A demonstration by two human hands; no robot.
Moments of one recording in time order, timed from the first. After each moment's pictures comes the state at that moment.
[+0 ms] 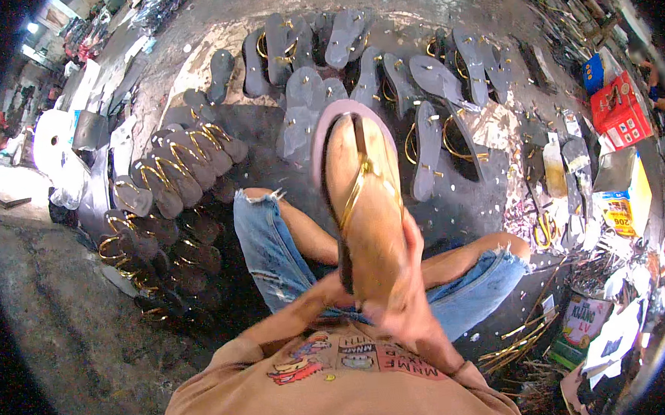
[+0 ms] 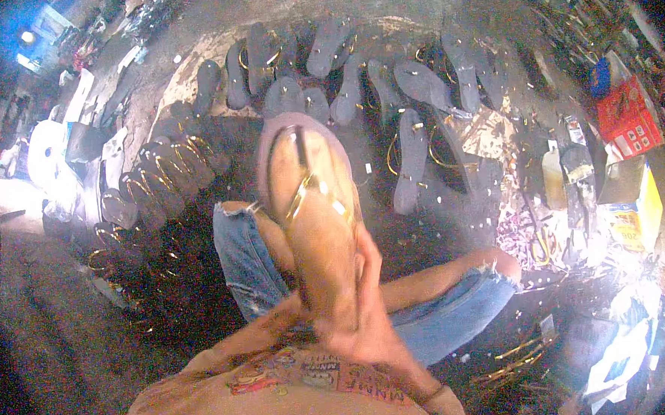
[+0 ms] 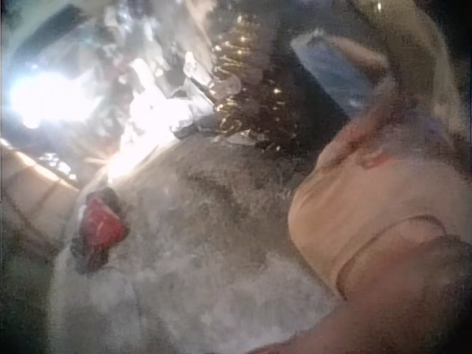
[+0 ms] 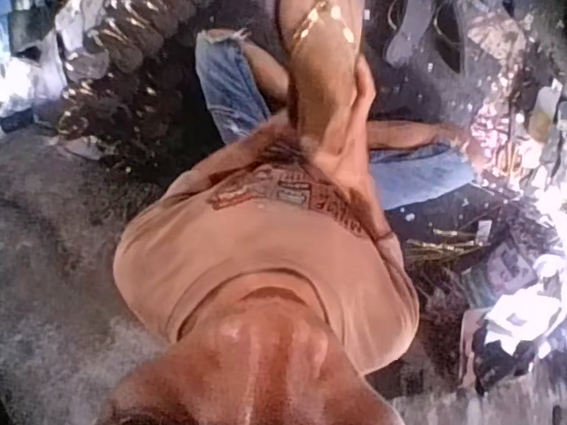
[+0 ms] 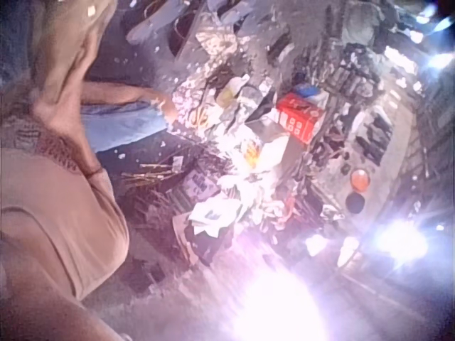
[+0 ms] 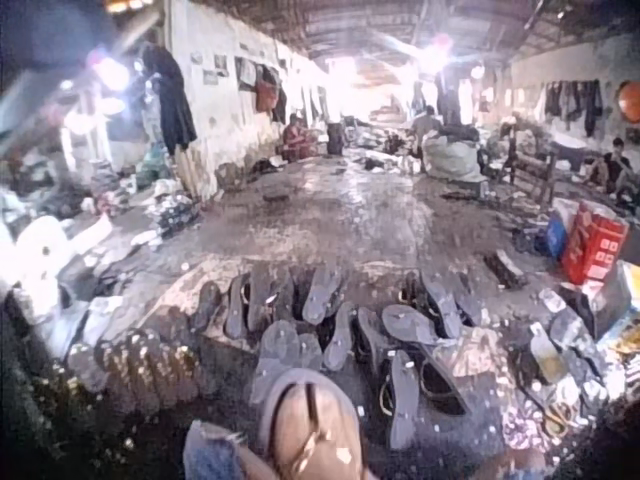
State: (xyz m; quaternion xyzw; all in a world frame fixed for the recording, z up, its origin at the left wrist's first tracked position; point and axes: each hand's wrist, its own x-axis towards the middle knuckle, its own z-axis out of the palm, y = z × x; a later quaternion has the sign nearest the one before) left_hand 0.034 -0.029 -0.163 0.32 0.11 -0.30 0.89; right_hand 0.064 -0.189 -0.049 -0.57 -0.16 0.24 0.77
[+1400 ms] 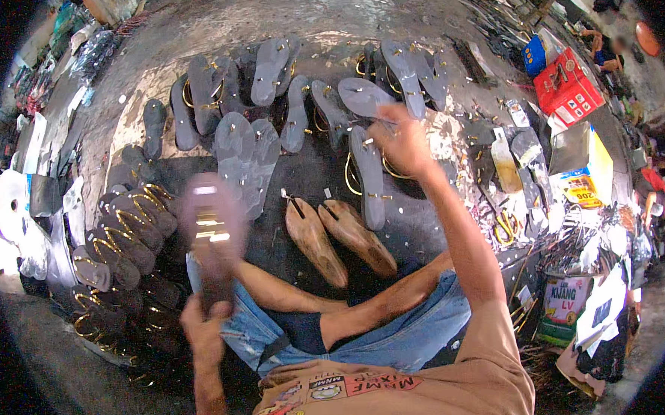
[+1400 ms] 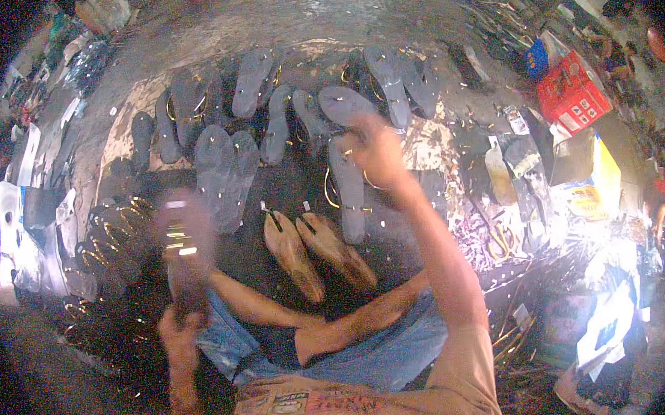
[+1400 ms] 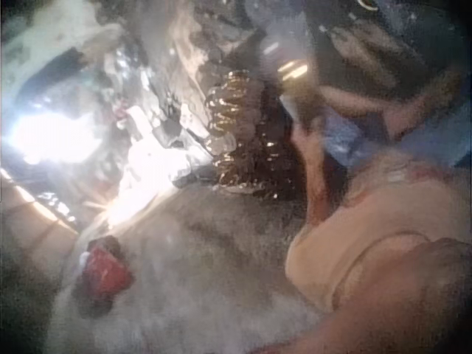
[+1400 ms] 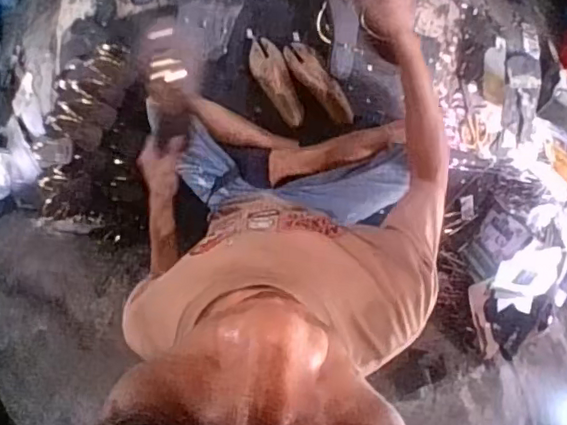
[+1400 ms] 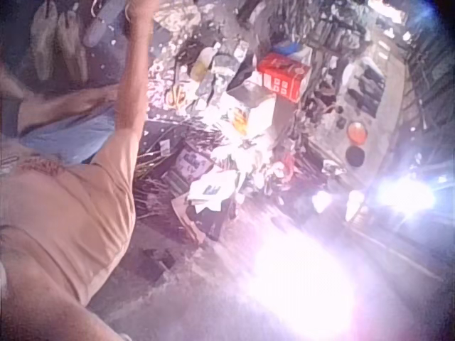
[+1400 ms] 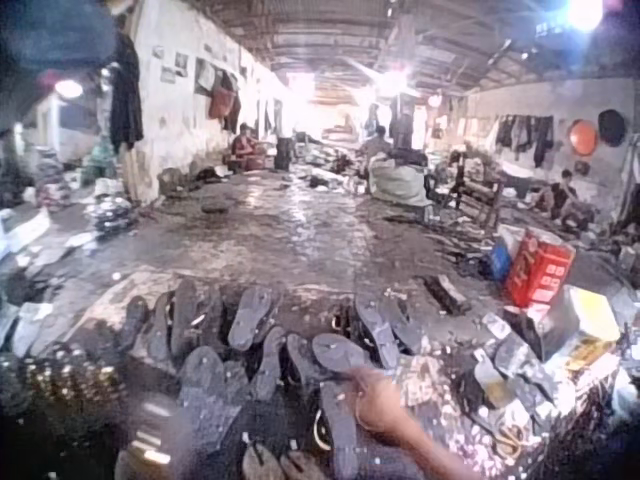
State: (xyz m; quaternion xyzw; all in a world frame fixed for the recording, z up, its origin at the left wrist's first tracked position) left_hand -0.010 0.114 -0.111 0.77 0.31 0.04 0.55; right_hand 0.366 -0.239 -0.122 -0.90 -0.13 -0.01 0.41
